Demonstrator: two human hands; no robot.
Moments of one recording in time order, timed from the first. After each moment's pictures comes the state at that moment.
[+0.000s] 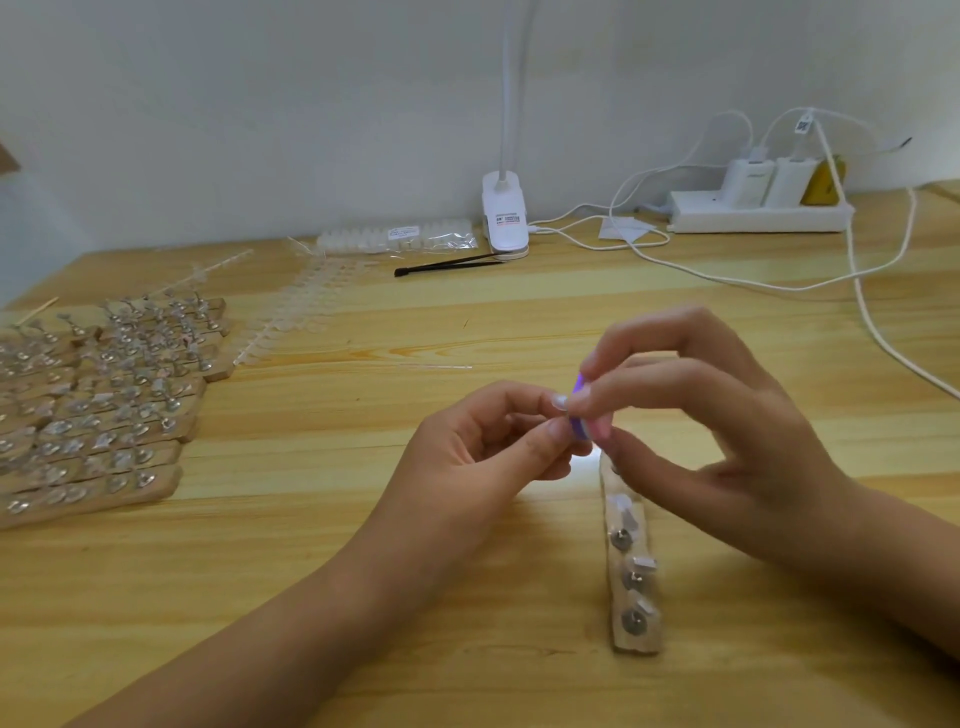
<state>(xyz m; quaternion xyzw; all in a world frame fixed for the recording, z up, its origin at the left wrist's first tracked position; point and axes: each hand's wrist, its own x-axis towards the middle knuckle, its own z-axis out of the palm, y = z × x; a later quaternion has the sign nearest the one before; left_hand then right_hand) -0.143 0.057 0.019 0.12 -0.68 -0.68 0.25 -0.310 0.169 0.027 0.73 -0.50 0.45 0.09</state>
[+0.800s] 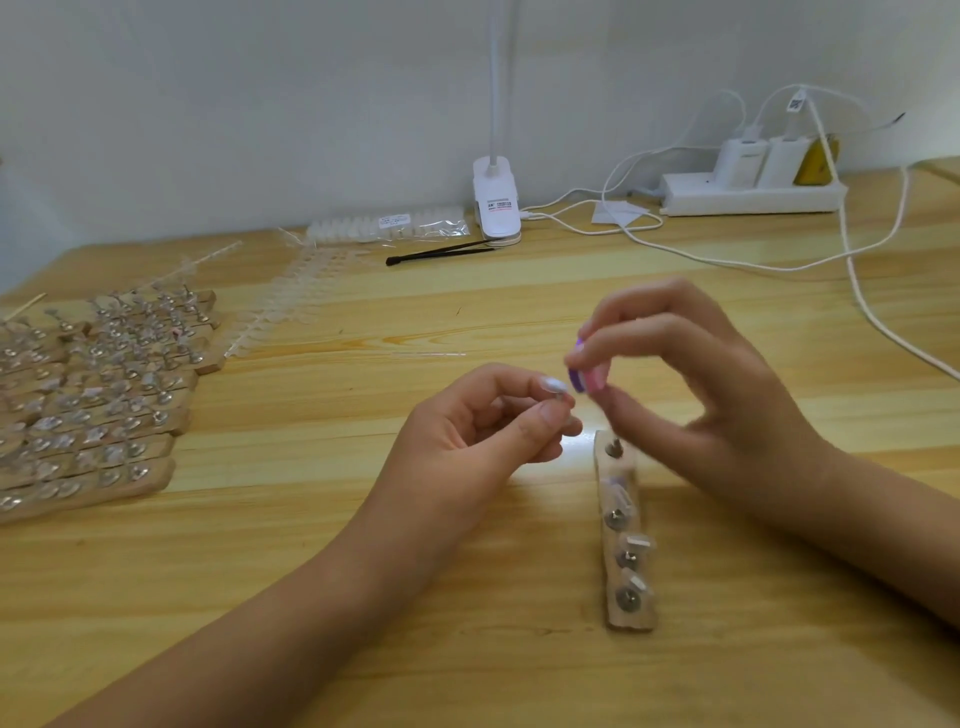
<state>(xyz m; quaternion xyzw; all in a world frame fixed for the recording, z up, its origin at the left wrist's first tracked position) -0.142 0.058 0.018 0.12 -0.68 -0.67 0.26 -0.315 0.165 0.024 0.71 -0.53 0.46 0.09</state>
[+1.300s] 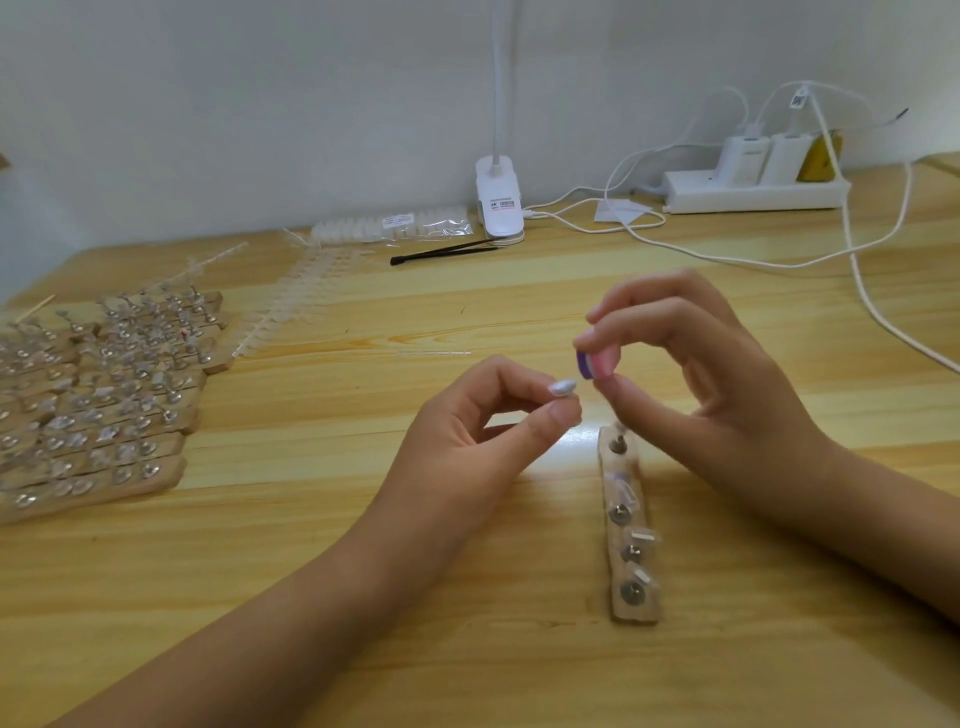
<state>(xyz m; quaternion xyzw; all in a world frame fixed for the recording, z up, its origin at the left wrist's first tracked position) -0.144 0.057 0.016 0.11 -0.70 -0.65 0.27 -0.309 0.166 0.024 0.69 -0.53 0.50 0.03</state>
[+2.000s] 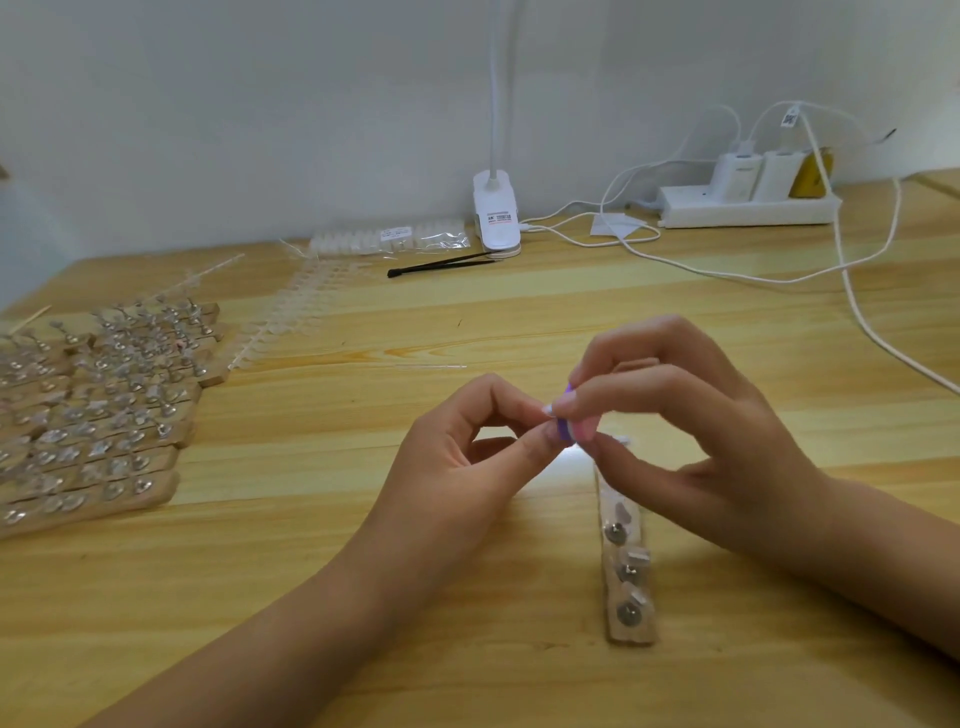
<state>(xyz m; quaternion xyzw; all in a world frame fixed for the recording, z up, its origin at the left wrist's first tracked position) -0.143 0.057 0.017 0.12 -0.72 -0.62 0.29 -0.303 0.170 0.024 0.74 -0.50 0.44 0.11</state>
